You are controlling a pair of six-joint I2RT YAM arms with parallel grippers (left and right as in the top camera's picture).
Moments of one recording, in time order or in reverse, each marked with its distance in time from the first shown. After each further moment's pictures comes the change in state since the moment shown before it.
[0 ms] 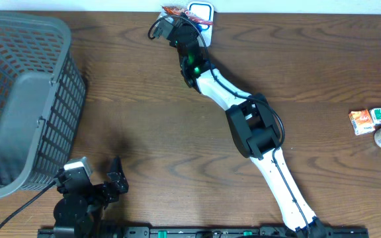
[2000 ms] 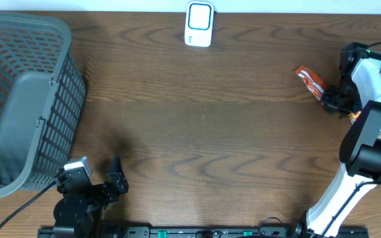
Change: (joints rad) left arm 0.000 0.000 0.000 0.000 0.000 0.000; right arm -0.825 -0.594 -0.521 -1.540 -0.243 1.263
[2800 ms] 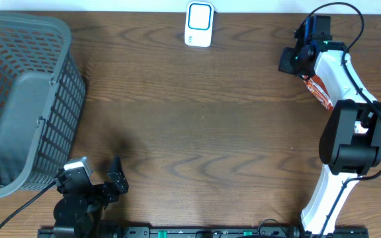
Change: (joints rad) left arm 0.000 0.000 0.000 0.000 0.000 0.000; right arm 0.227 0.015 0.028 0.500 -0.278 -0.085
